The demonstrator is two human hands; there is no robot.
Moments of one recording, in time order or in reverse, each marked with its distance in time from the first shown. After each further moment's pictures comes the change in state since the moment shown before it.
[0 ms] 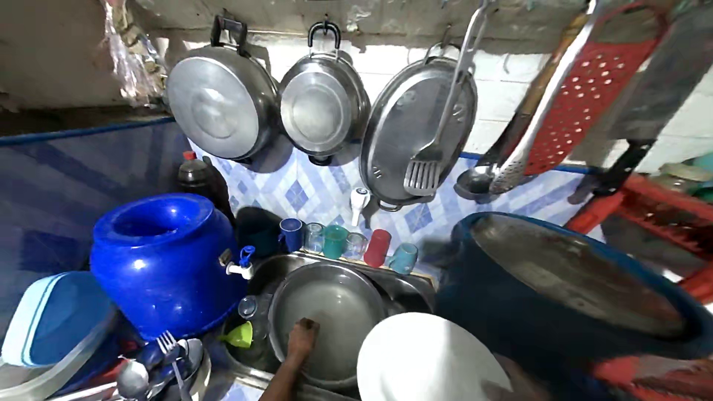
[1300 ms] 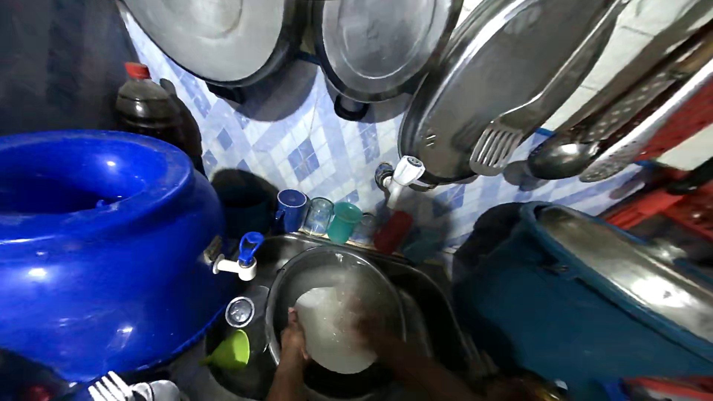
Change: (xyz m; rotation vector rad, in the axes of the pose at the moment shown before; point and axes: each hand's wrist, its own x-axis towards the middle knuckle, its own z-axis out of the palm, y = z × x) left_hand 0.037 -0.024 -0.005 -0.849 0.150 -0.405; right_hand 0.191 0.049 0.242 -0.777 -0.522 0.121
